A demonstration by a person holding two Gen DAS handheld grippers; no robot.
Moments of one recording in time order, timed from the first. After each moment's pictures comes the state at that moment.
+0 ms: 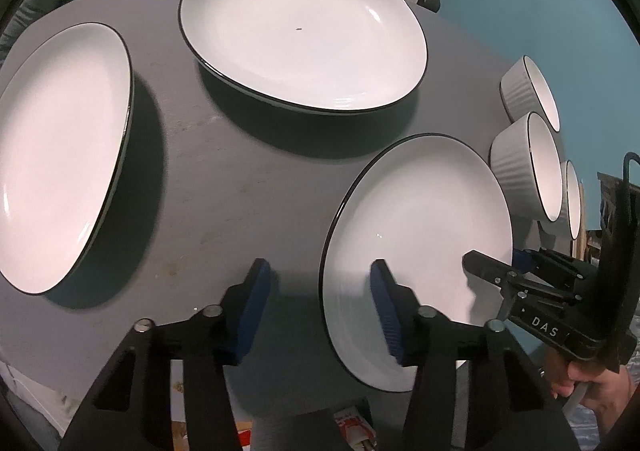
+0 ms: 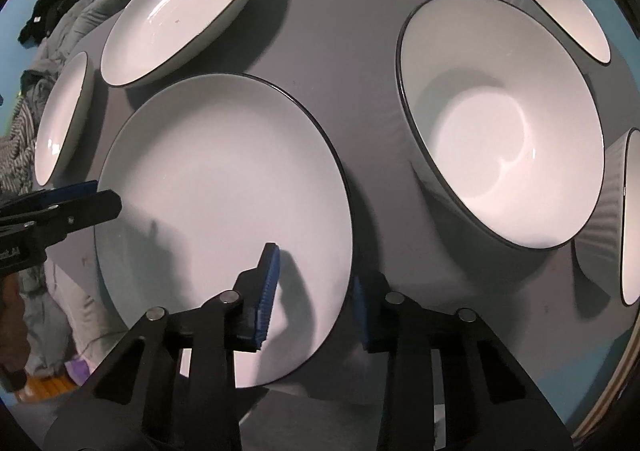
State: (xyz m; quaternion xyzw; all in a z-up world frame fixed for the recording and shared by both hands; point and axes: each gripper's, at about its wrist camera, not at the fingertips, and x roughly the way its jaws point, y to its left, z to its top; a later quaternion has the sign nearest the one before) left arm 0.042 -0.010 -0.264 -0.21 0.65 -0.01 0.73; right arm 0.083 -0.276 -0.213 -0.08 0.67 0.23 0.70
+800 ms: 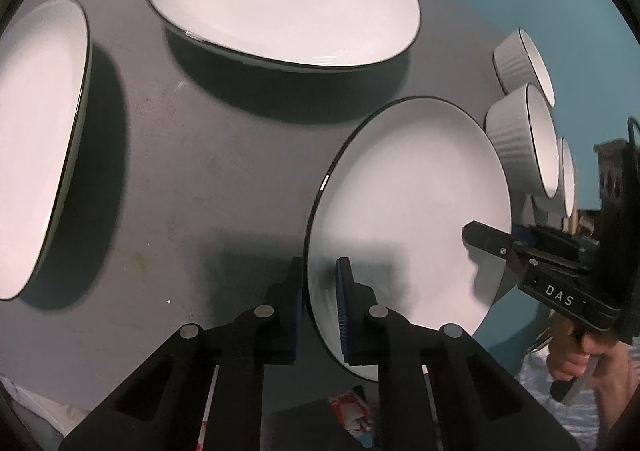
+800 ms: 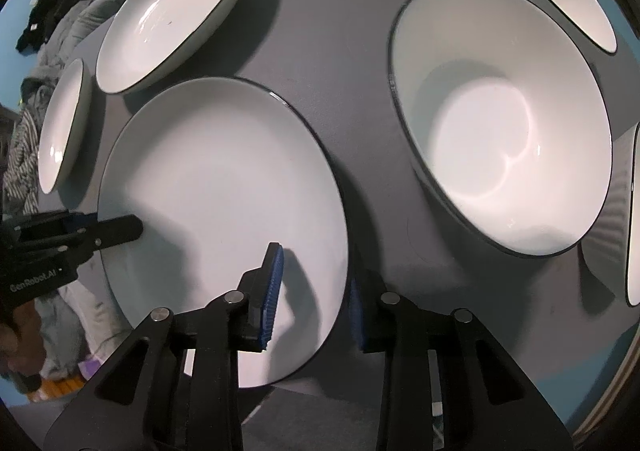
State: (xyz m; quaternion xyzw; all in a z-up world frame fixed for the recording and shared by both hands) left arm 0.046 -0.010 -0.284 -0.23 0.68 -0.05 0.70; right arm 0.106 -0.255 -0.218 -0.06 0.69 0.23 0.68
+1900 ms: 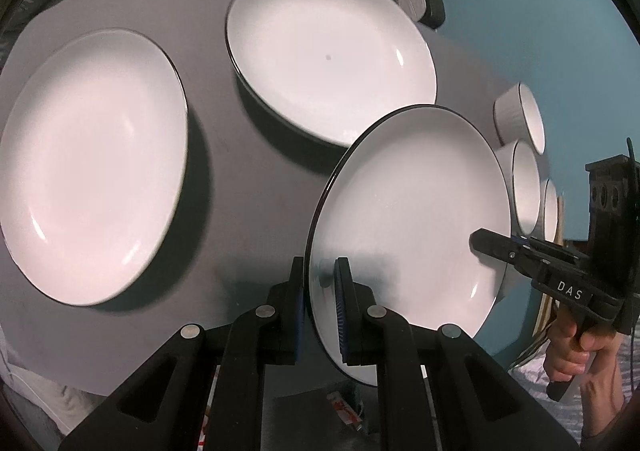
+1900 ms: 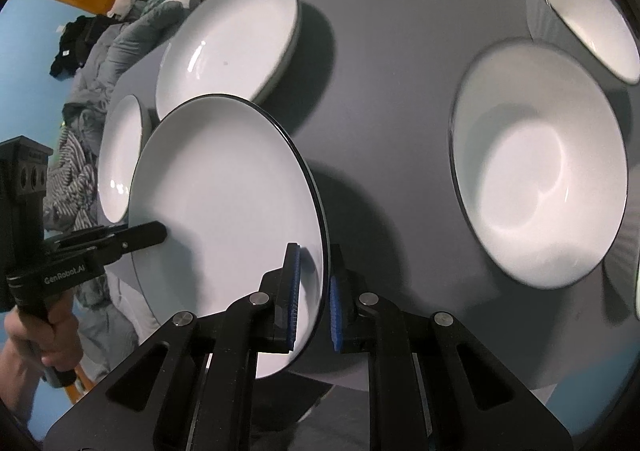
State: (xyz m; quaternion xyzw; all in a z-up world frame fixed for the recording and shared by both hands) left arm 0.065 0.012 -0.248 -0.25 0.66 -0.02 0.71; right arm 0.132 -0.236 -0.195 0.01 0.70 0.28 0.66
